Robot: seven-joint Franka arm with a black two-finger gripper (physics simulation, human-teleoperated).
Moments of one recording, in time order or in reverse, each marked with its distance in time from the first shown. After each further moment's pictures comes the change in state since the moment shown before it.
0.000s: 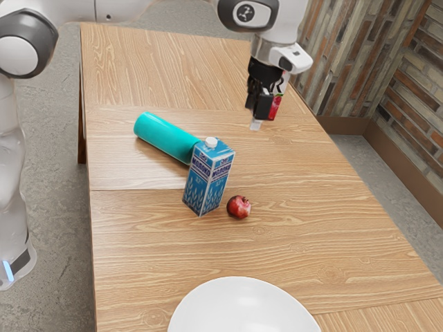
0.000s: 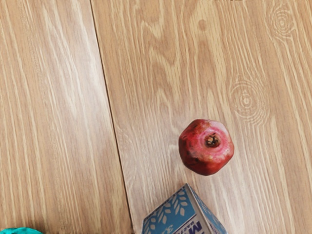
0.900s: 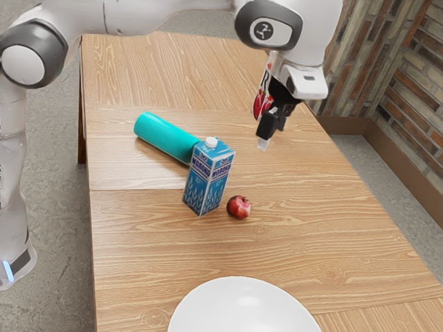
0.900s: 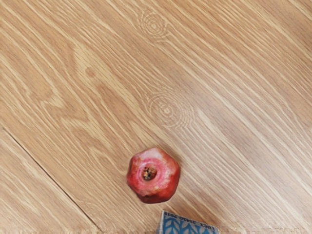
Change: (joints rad) arm -0.015 0.104 -0.178 0.148 0.082 -0.050 0.396
